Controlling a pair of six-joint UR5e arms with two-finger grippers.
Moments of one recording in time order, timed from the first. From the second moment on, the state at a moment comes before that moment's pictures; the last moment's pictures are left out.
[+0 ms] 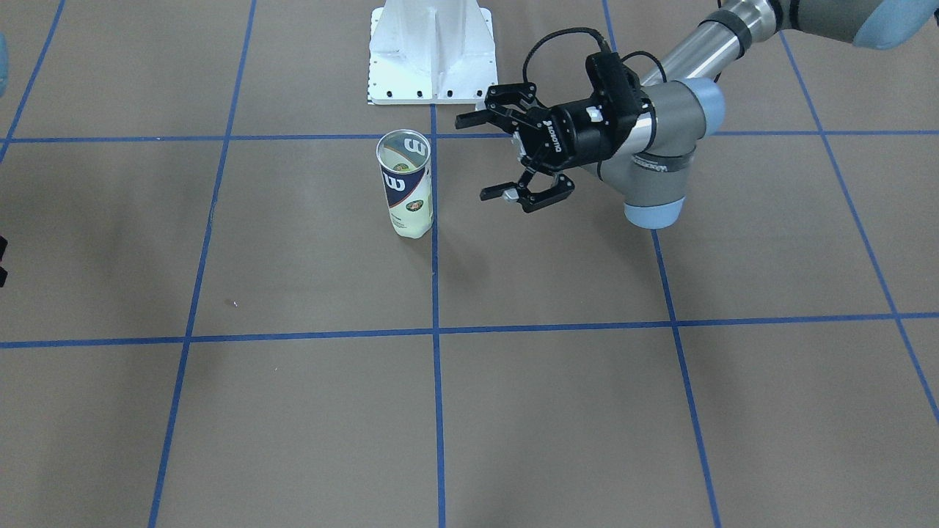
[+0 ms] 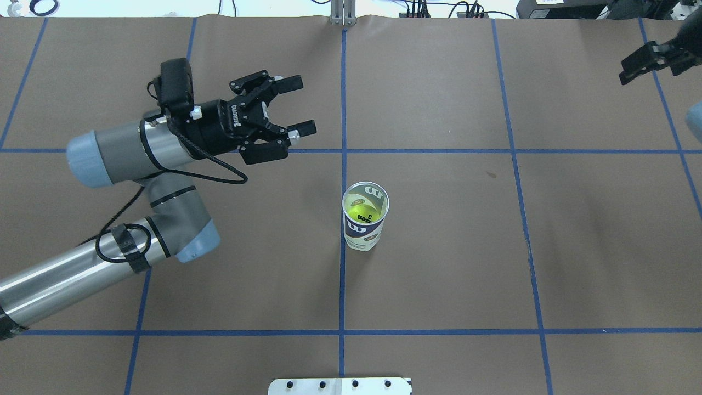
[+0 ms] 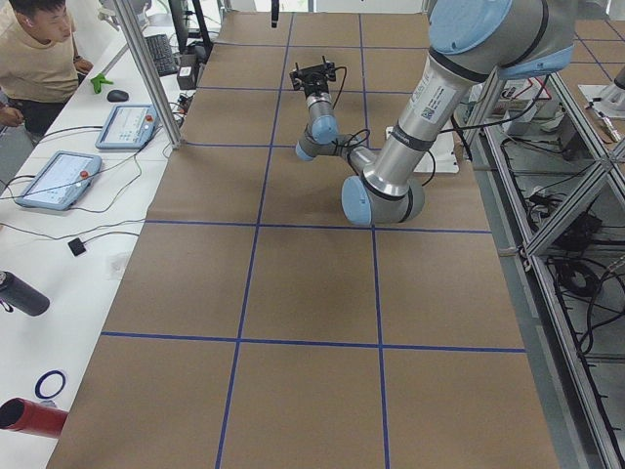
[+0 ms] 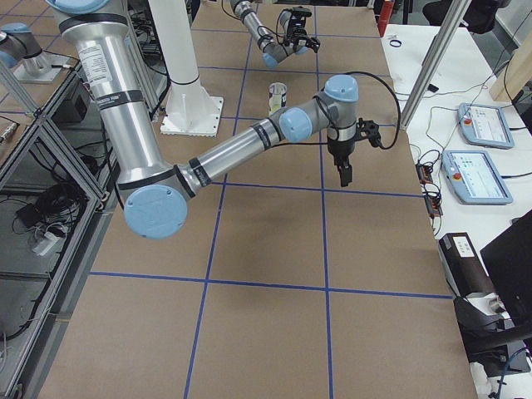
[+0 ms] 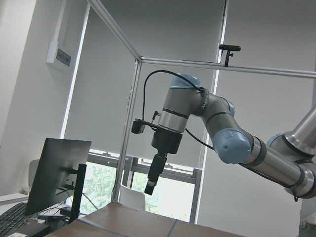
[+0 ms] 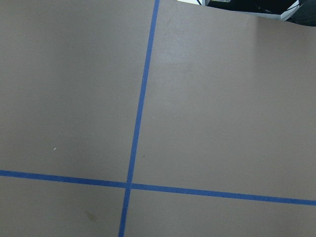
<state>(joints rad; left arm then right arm) -0.70 -2.19 -1.28 -3.62 -1.75 -0.65 1.30 -1.34 1.79 -1.57 2.18 0.33</state>
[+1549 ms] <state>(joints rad) -1.33 -2.02 -1.27 -2.94 -2.46 -0.69 1.57 -1.56 1.70 -1.54 2.25 -0.07</state>
